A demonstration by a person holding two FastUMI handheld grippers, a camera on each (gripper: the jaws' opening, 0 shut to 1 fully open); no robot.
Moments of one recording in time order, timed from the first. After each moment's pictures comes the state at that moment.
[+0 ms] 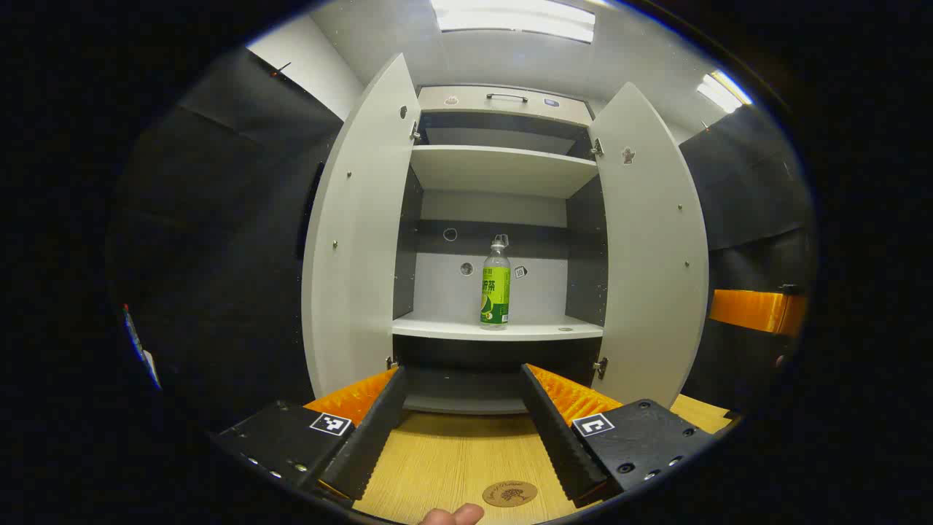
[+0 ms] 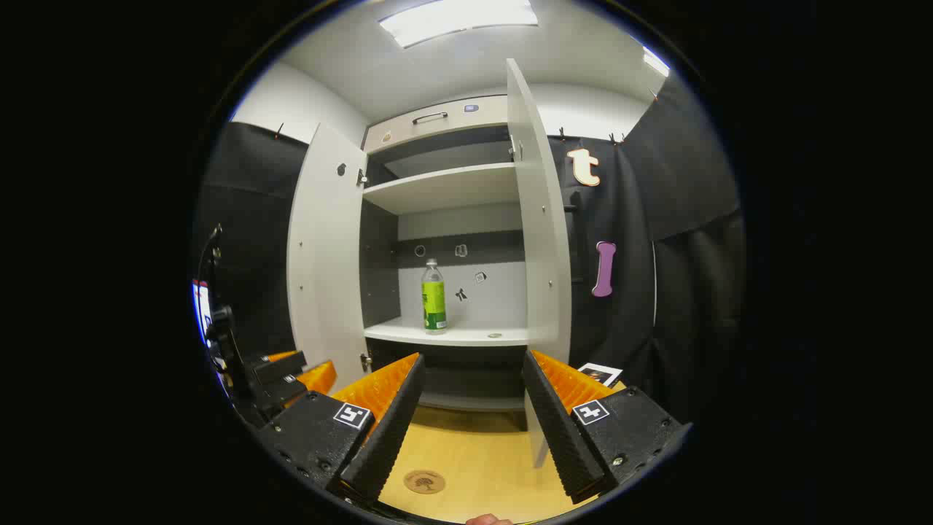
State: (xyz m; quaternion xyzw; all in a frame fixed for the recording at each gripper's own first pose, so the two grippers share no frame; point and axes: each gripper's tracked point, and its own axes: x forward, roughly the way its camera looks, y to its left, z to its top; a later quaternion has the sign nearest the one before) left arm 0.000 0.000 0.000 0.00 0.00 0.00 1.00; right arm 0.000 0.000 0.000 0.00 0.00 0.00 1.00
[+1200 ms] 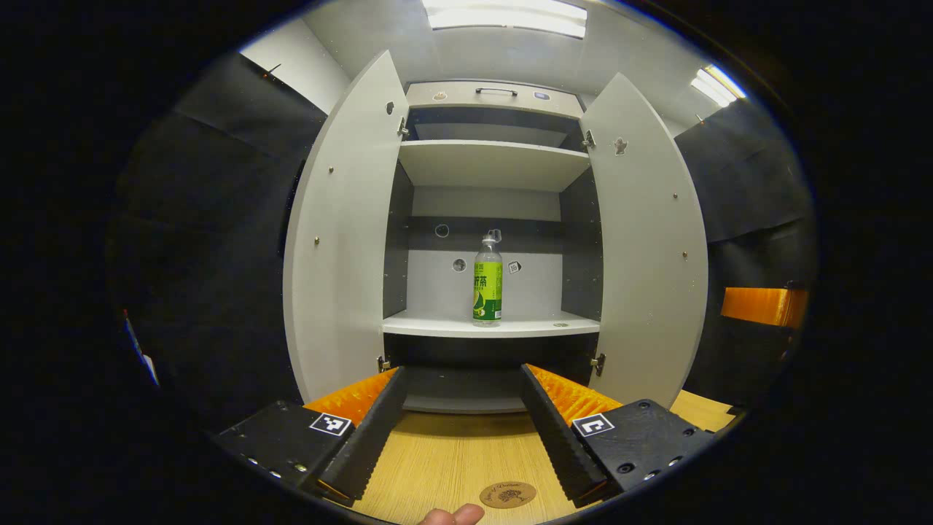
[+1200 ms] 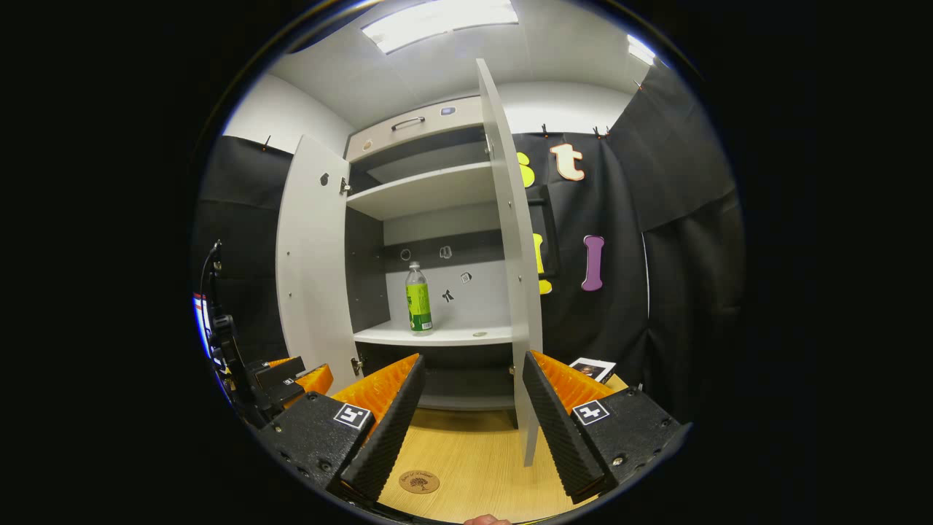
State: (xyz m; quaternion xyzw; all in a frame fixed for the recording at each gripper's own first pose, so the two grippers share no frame) left arm 0.013 -0.008 -0.009 0.01 0.01 -0.01 1.00; right arm 0.003 -0.034 -0.016 0.02 0.01 -0.02 1.00
